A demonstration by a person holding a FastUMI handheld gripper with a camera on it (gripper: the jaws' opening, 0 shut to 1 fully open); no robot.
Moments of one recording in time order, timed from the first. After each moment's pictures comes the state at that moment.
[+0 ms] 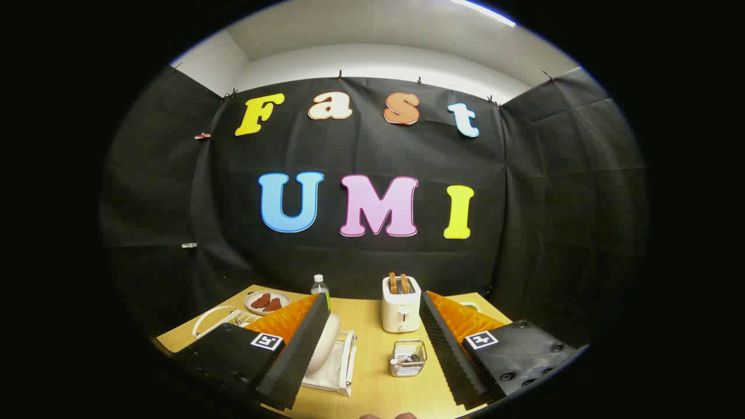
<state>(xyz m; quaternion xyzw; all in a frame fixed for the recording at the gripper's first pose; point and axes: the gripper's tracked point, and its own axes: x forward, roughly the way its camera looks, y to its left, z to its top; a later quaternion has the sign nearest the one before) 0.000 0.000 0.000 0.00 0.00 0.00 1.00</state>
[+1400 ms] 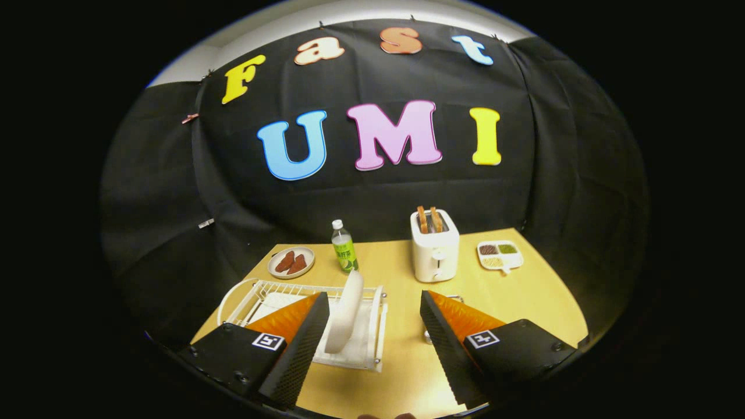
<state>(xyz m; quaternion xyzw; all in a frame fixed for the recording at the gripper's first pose) 0.067 0.027 -0.065 0.10 0.21 0.06 0.97</state>
